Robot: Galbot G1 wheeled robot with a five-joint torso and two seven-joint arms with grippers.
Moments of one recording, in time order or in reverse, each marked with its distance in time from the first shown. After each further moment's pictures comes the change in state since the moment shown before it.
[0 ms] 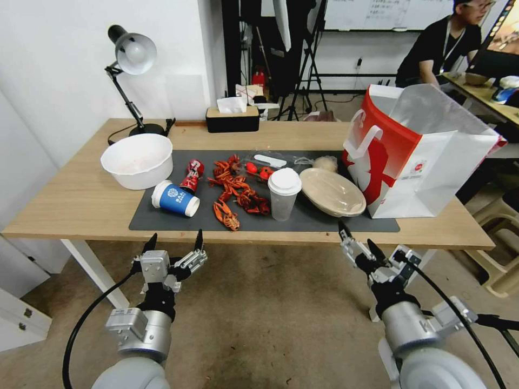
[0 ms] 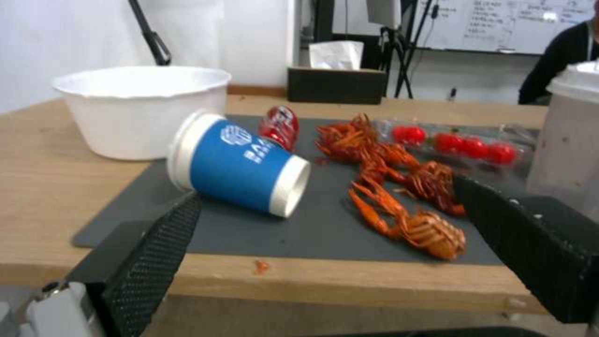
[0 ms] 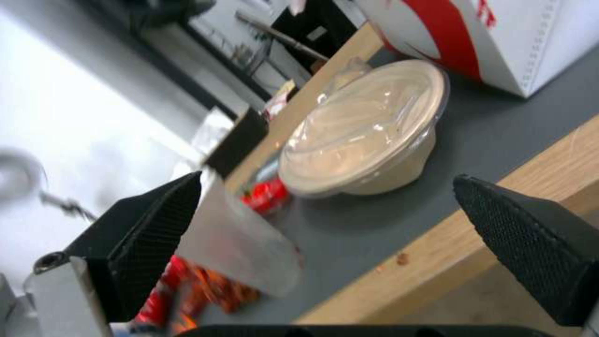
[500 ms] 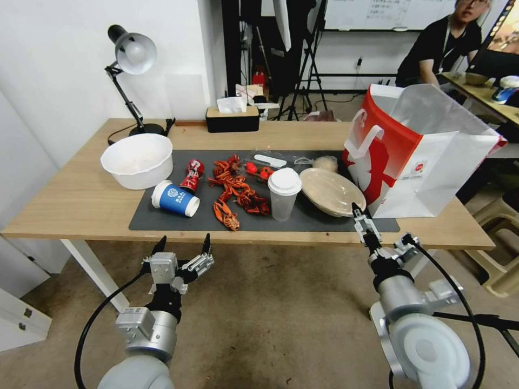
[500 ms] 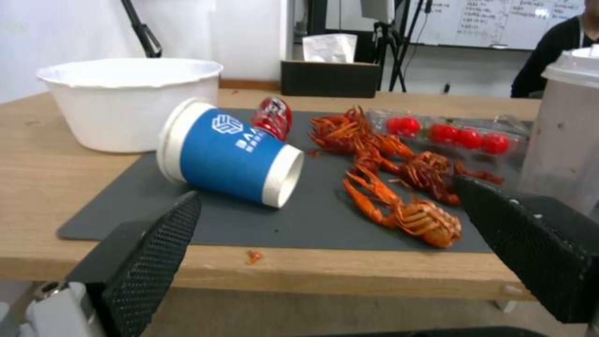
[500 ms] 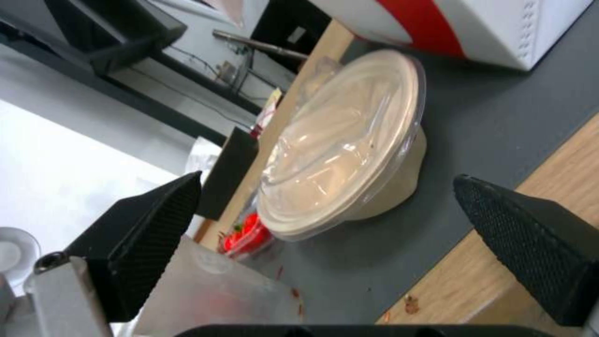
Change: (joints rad) left arm -0.012 0.032 0.016 0.042 -0.019 -0.021 0.012; right arm 0.267 -0.013 0.025 -0.182 0.459 0.068 0.205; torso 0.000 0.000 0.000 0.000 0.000
